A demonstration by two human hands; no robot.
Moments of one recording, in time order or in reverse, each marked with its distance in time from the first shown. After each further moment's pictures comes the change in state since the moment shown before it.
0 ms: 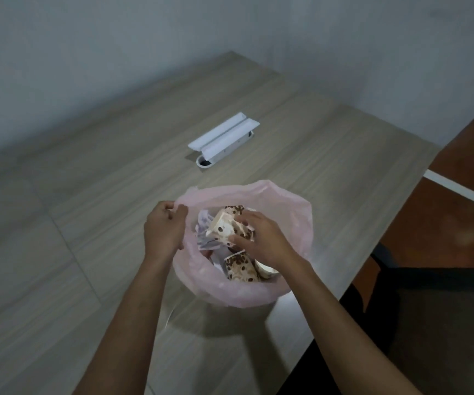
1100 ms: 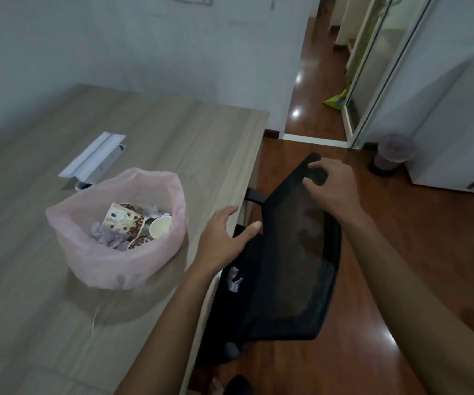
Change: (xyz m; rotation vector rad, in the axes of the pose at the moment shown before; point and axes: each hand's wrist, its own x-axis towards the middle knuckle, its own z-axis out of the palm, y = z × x) left_hand -0.080 0.033 -0.012 0.073 -0.292 0.327; right_hand 0.011 -0.042 -0.148 -0.254 0.522 -0.067
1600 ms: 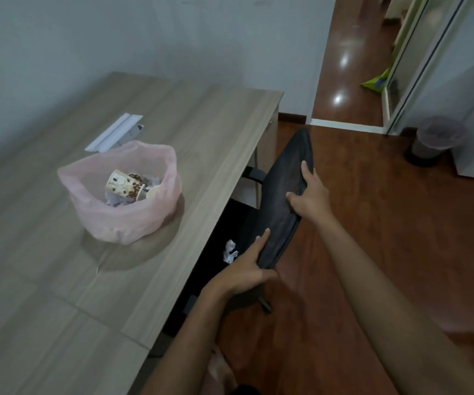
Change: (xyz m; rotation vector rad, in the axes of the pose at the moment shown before) left_hand -0.063 0.025 0.003 -0.116 -0.648 -0.047; right_hand -0.035 -0.054 -0.015 0.267 -0.064 0.149
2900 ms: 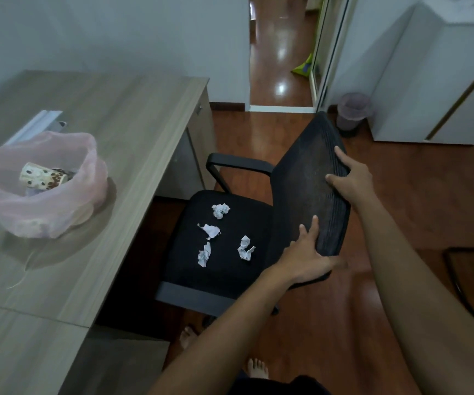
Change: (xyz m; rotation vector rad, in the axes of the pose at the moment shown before) left_hand -0.060 0.051 0.408 0.502 -0.247 0.066; right_hand -0.290 0.238 -0.275 0.146 0.376 0.280
